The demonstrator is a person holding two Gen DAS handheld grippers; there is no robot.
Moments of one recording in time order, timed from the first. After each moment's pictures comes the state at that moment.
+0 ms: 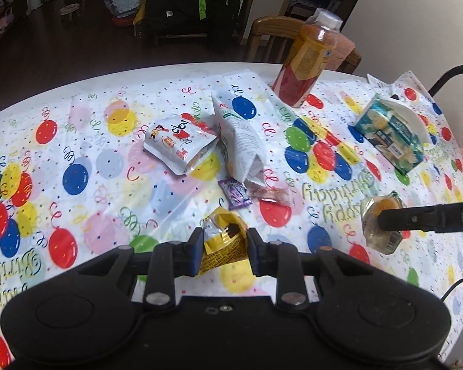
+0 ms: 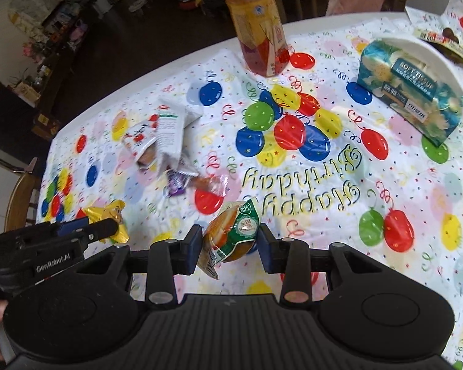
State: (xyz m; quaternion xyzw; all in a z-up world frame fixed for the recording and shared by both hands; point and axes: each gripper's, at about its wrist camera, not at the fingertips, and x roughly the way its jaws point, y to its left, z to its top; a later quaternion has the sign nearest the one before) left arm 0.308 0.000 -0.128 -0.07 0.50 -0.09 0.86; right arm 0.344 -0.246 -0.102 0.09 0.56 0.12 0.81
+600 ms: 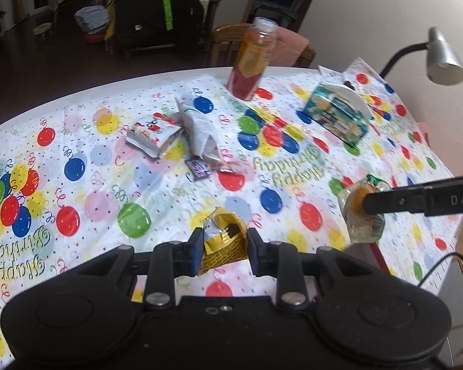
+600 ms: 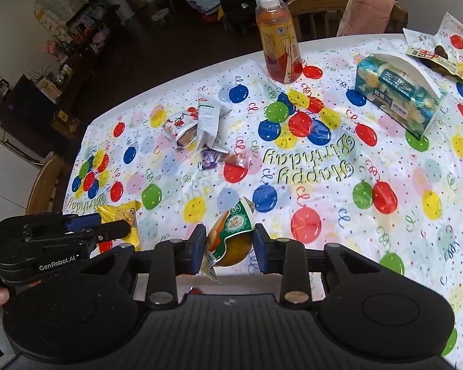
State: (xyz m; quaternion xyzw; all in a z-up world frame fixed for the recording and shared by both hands) left arm 0.227 -0.007 -0.078 -0.04 0.48 -0.15 0.86; right arm 0.257 -0.249 -0.050 0.08 0.53 0.15 0.83
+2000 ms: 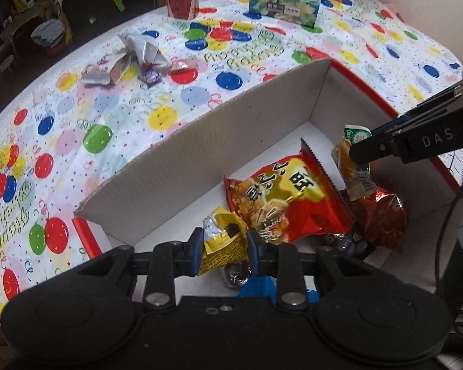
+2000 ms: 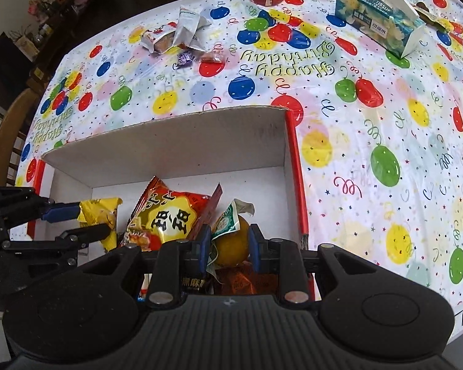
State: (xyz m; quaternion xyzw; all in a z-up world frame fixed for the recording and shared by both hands) left arm 0.126 -0.058 -0.146 0.12 0.53 -0.19 0.82; right arm 0.161 -0.243 -0.131 0.02 0.58 0.11 0.81
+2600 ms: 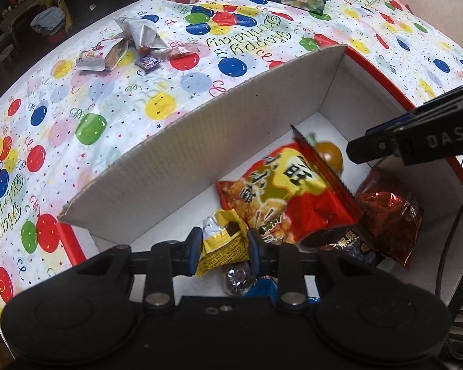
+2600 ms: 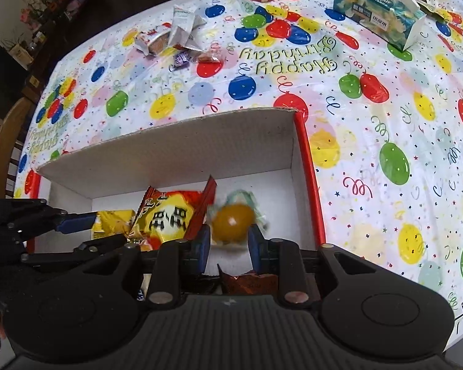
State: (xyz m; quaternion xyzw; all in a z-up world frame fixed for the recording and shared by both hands) left arm 0.140 -0.063 -0.161 0.12 0.55 -0.18 0.81; right arm 0.168 -0.238 -0.136 0.04 0.58 0.11 0.81
